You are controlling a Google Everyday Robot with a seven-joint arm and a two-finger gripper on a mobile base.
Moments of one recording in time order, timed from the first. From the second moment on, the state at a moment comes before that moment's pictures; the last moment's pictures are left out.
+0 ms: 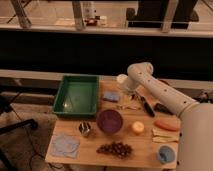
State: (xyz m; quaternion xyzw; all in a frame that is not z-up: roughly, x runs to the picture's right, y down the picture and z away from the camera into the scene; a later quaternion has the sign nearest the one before) arm 0.111 0.038 0.901 -0.26 -0.13 0.00 0.96
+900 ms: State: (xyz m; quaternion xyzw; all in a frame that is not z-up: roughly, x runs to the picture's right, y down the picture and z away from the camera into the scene) arm 0.066 0.032 0.920 -0.27 -0.15 0.01 0.95
